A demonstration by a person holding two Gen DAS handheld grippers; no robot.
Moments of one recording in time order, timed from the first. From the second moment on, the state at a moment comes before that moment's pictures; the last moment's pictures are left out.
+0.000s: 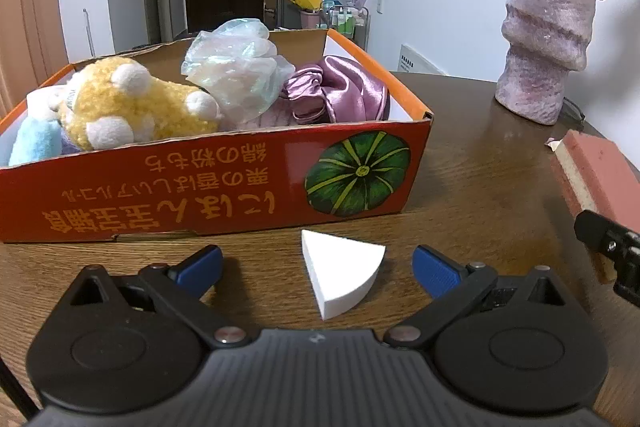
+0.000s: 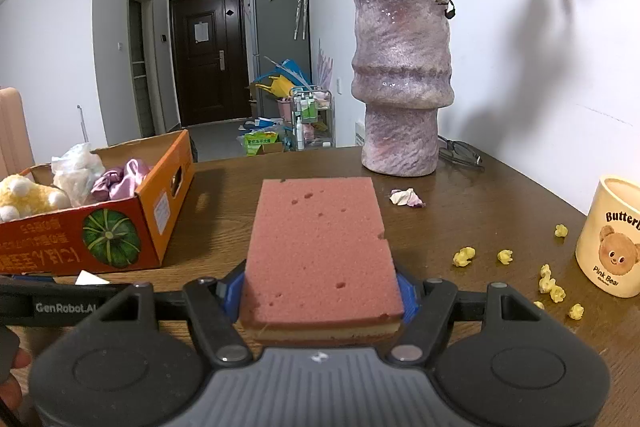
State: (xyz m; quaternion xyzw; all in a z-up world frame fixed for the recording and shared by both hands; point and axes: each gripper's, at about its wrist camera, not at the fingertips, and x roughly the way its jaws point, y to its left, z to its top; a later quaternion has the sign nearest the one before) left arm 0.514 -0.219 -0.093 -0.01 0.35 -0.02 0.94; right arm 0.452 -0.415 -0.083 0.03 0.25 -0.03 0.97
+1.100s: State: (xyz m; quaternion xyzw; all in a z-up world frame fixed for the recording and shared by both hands) left arm 0.457 -0.197 -0.055 0.01 0.23 -0.04 0.97; right arm 0.433 -0.377 -0.069 -0.01 0.19 -0.03 0.98
